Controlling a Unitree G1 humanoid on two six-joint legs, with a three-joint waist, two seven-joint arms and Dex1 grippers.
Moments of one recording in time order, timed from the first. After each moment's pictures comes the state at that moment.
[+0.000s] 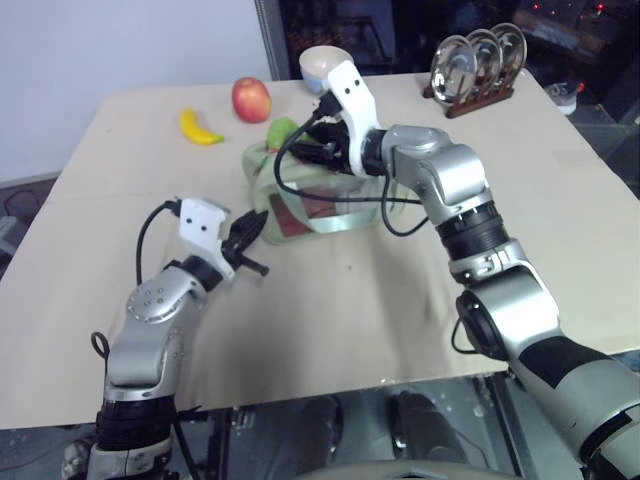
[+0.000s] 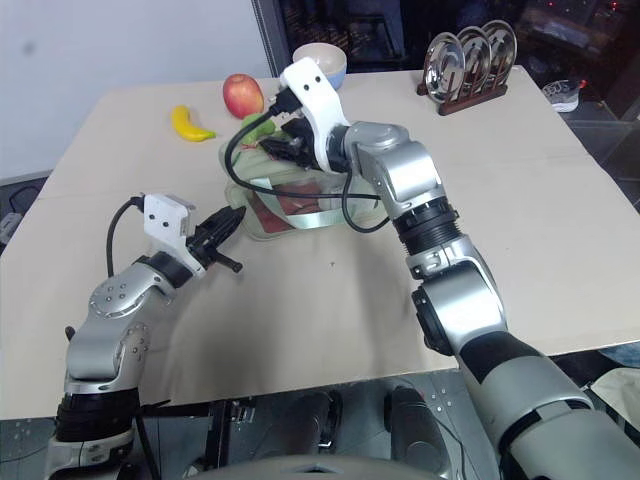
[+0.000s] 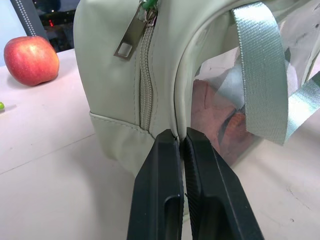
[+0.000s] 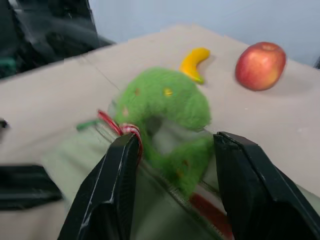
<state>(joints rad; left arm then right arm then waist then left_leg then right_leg) -0.15 0.49 0.19 -0.28 -0.34 0.35 -0.50 -1.23 -0.03 0.11 0.49 0.20 0.68 0.67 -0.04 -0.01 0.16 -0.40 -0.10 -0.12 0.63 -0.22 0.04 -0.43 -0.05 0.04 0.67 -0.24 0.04</state>
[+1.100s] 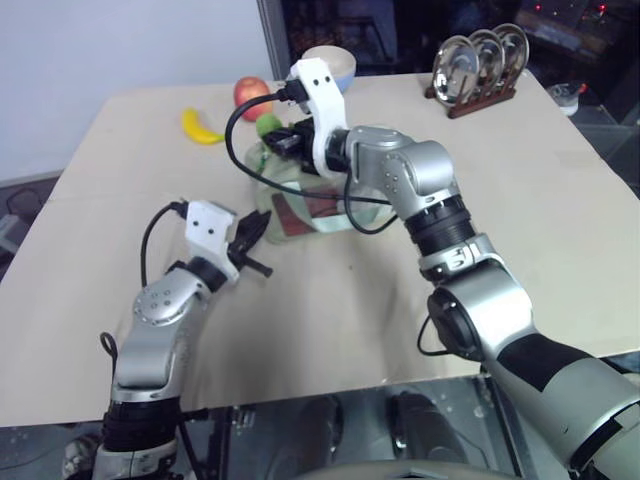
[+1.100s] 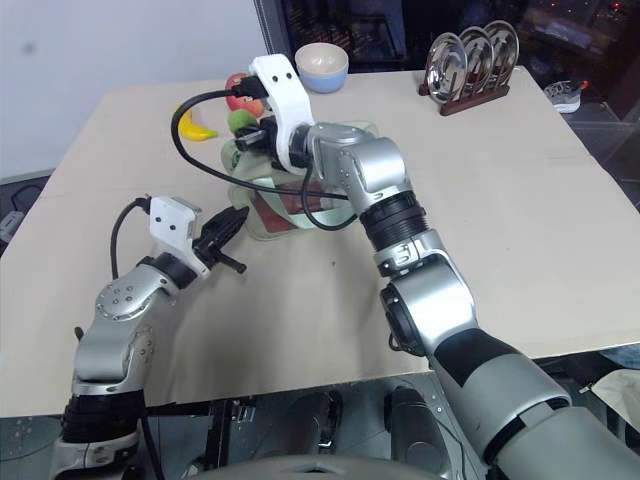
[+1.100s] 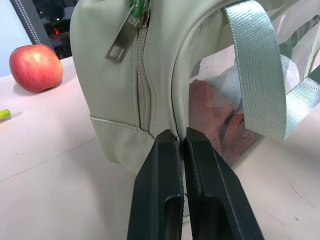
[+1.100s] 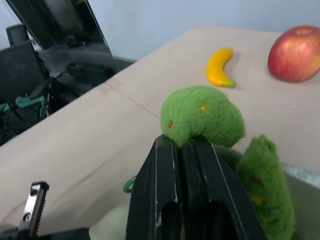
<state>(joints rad) -0.15 0.46 0.17 -0.28 -0.28 0.31 -0.48 -1.31 0.12 0.00 0.60 0.29 0.71 0.50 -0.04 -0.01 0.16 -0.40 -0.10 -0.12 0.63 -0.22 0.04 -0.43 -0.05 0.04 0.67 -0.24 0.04</state>
